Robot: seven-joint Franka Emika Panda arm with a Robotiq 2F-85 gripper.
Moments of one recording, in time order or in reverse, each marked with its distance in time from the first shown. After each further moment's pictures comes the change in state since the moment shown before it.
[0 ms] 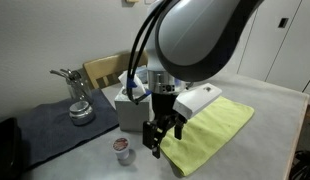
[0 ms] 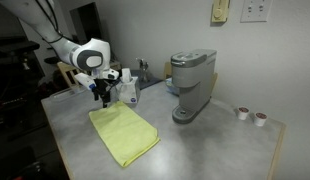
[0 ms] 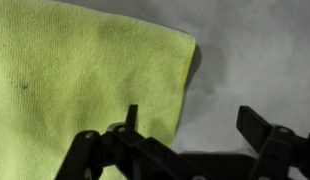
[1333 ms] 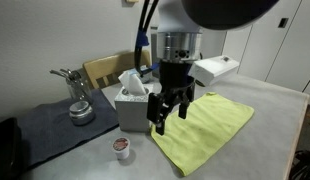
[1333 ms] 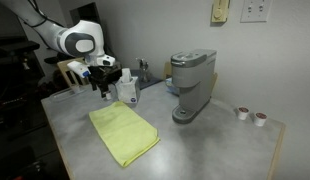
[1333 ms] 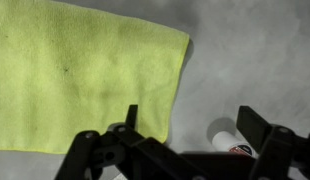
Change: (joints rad) arm -0.013 -0.197 -0.001 -0.113 -0.006 0.010 0.001
